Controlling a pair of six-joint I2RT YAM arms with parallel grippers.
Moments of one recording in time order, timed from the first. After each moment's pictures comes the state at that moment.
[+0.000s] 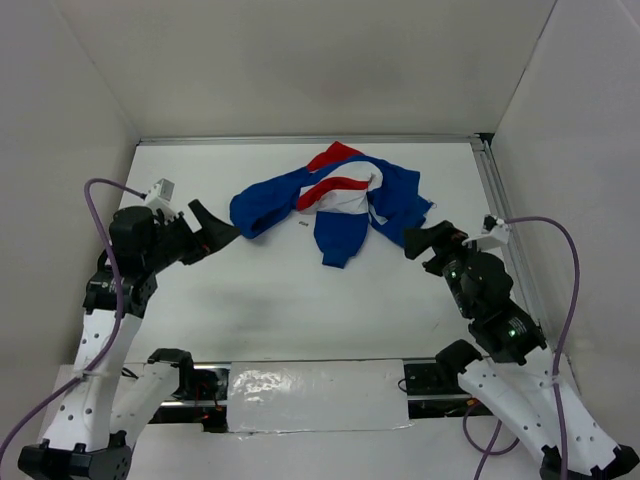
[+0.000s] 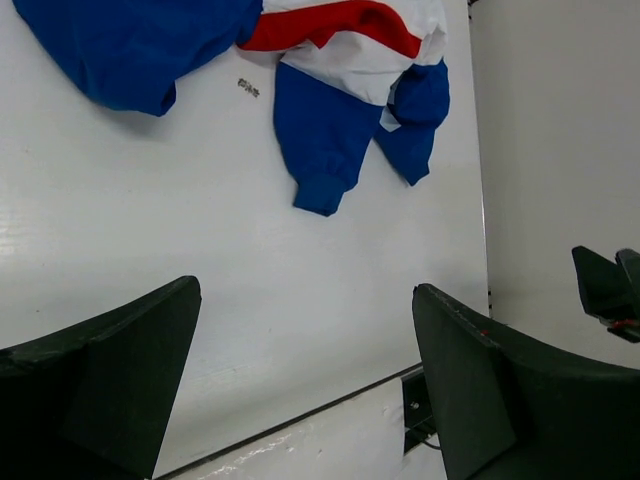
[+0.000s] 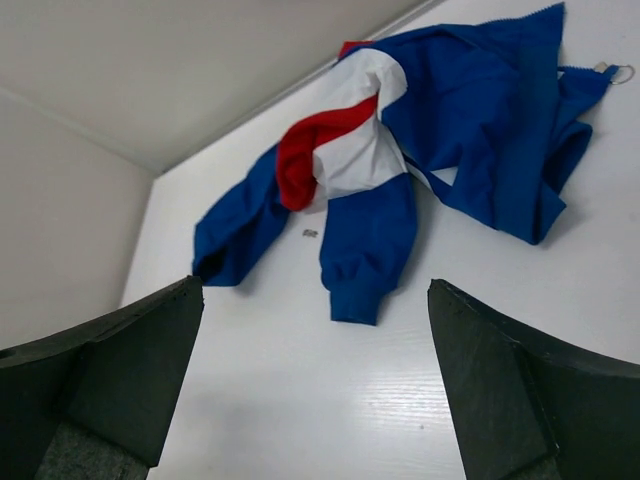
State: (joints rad) left arm -0.08 0.79 0.98 -0.65 0.37 -0.66; right arm 0.51 0.43 0.69 -0.40 0.36 0.74
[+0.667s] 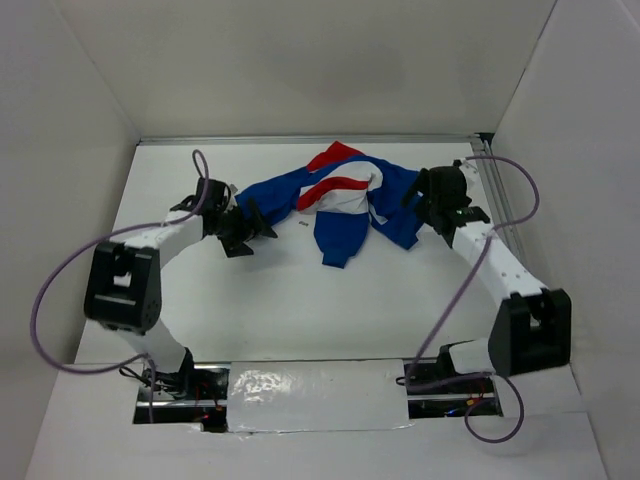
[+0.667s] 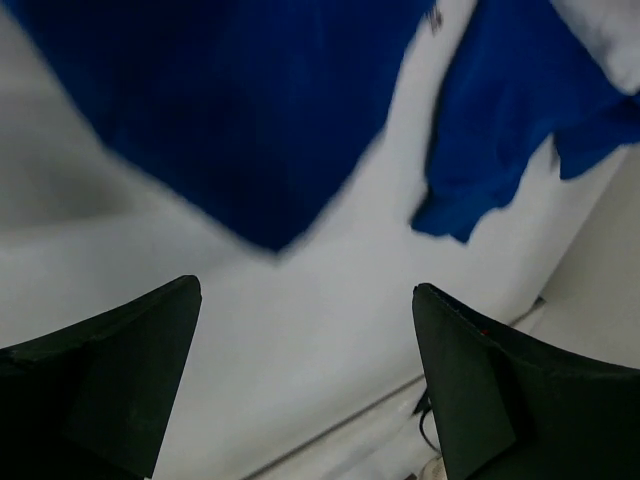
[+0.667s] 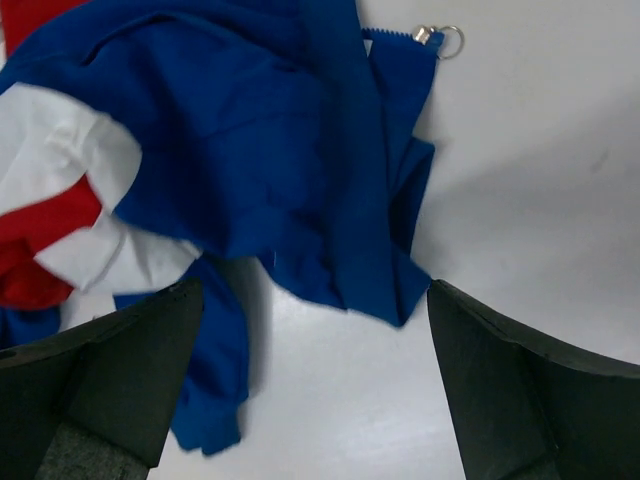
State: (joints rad) left arm -0.15 1.59 0.99 -0.40 0.47 -0.69; right arm 0.16 1.29 0.97 -0.34 0.26 0.66
